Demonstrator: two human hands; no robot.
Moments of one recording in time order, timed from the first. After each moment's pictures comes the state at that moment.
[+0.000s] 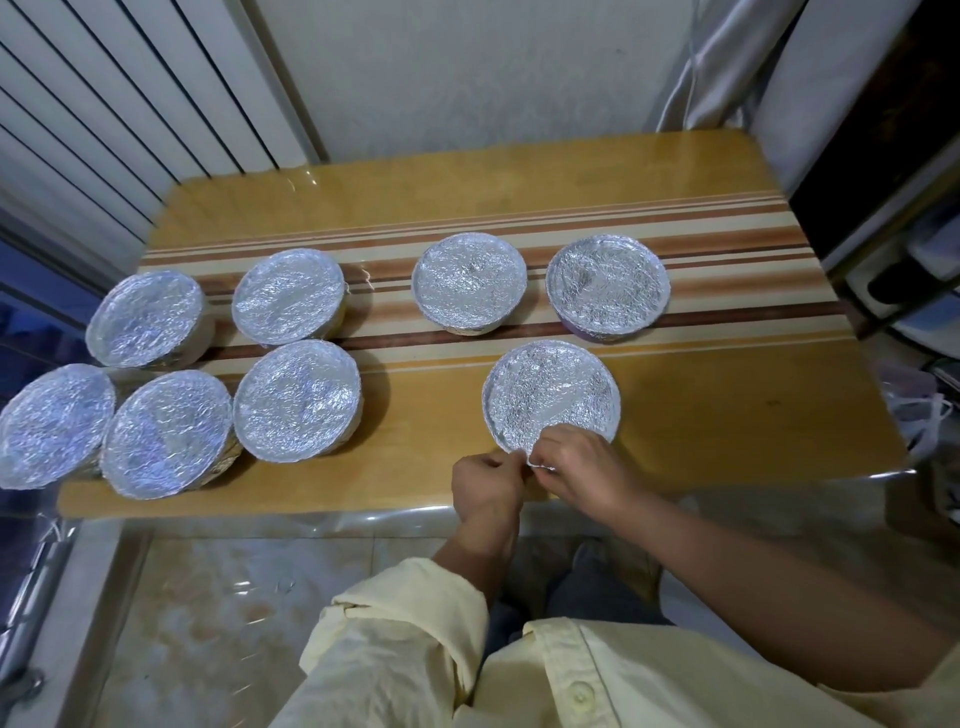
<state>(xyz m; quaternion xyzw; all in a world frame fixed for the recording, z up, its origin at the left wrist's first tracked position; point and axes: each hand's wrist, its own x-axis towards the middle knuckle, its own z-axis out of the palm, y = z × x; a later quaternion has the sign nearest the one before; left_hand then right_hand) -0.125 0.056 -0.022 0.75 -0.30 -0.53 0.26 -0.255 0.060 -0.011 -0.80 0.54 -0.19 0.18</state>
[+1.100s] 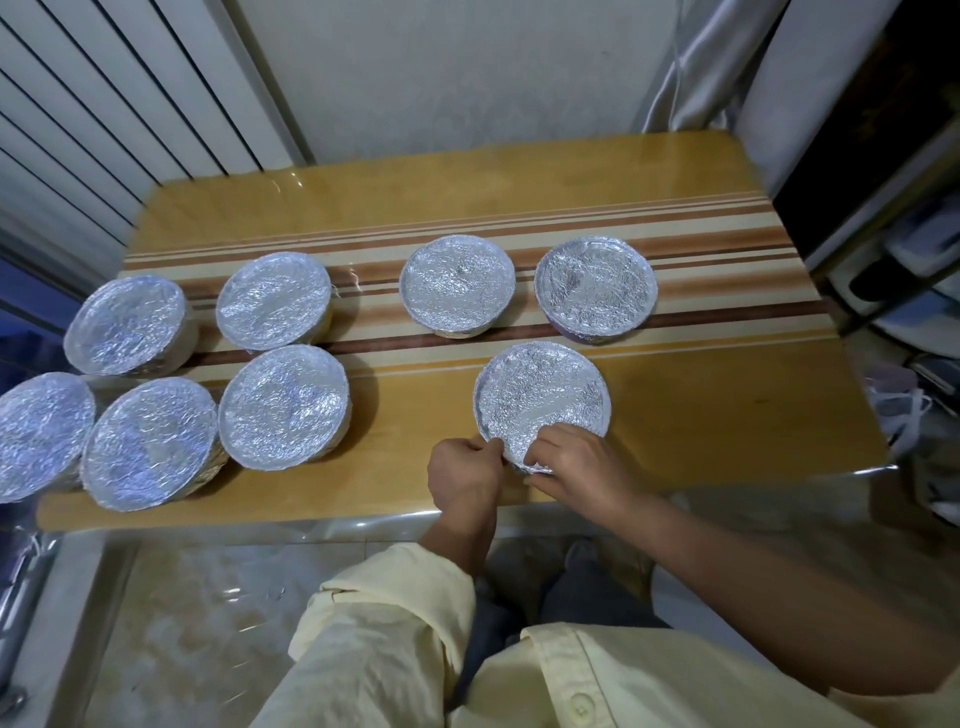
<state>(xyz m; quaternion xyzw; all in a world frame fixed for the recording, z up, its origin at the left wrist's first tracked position) -0.118 0.031 -0.008 0.80 -0.38 -0.44 0.18 -0.262 0.063 -0.007 -0.80 0.54 -0.19 0.16</state>
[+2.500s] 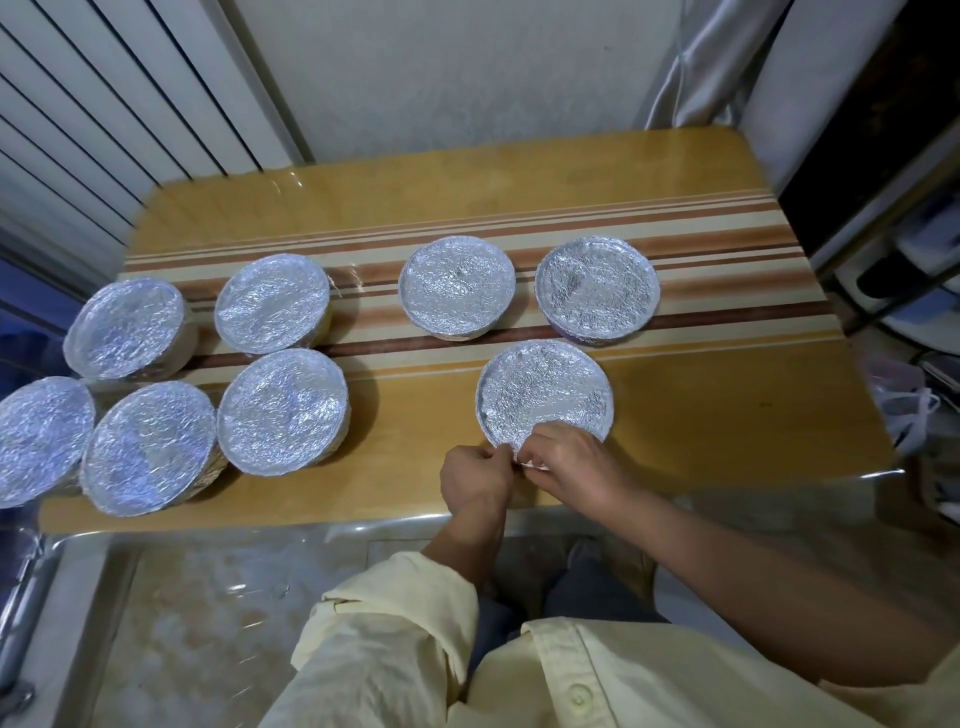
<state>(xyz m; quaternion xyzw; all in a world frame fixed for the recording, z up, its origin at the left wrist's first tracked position) -0.126 0.032 -0.017 0.79 -0.39 -0.45 0.16 -0.261 0.051 -0.008 -0.79 0.54 -0.21 0.21</state>
